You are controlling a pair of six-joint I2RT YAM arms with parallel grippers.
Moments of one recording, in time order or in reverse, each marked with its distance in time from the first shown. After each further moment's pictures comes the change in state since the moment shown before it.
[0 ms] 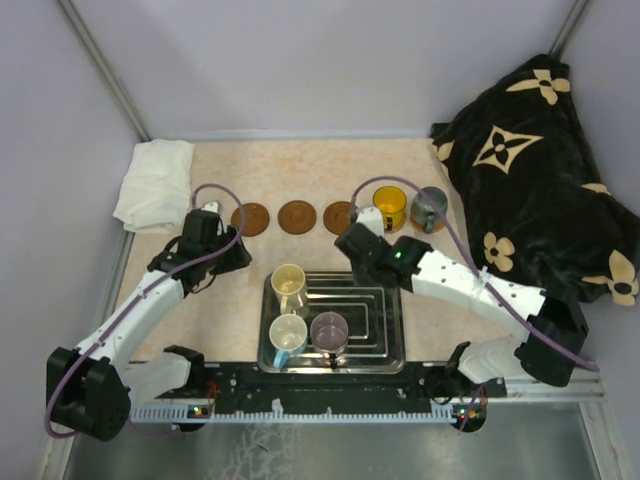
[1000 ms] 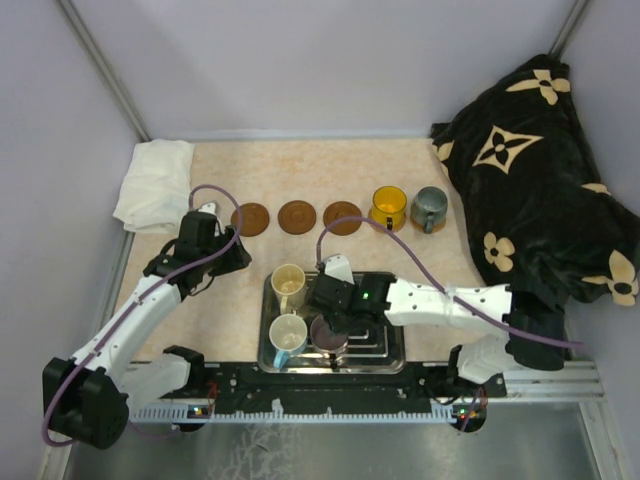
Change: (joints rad) left arm 0.000 -0.050 -0.003 -0.026 0.015 -0.019; right arm 0.387 0.082 -0.092 -0.016 -0.127 0.280
